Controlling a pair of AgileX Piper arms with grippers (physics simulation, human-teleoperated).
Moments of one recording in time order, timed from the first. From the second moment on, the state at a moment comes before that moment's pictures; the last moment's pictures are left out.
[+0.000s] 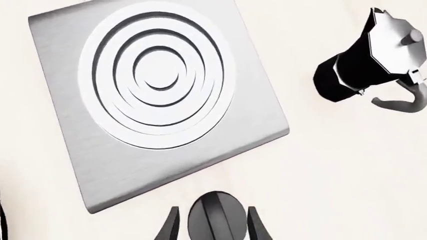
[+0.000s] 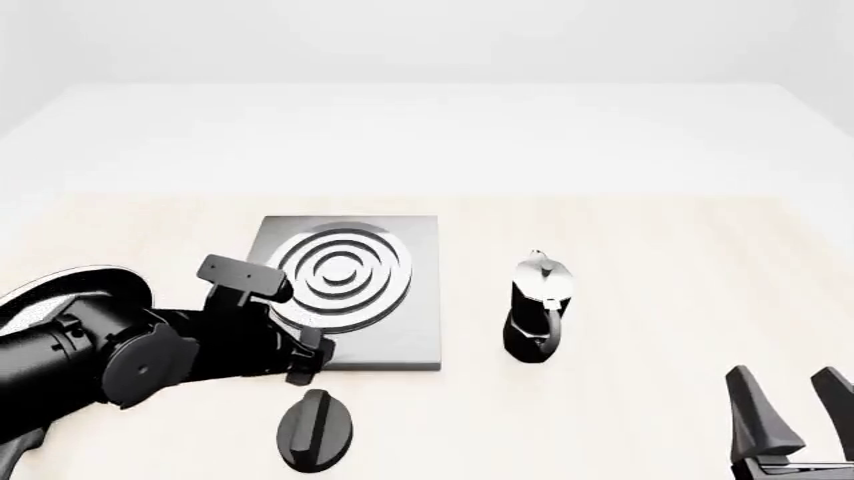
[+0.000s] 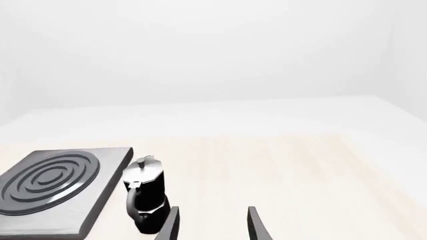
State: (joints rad) left arm -0.50 1.26 -0.69 0.39 -0.16; right arm 0.01 0.03 0.00 -0.02 0.05
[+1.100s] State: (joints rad) left arm -0.52 1.40 -0.60 0.23 -0.21; right arm 0.01 0.01 0.00 -0.01 0.06
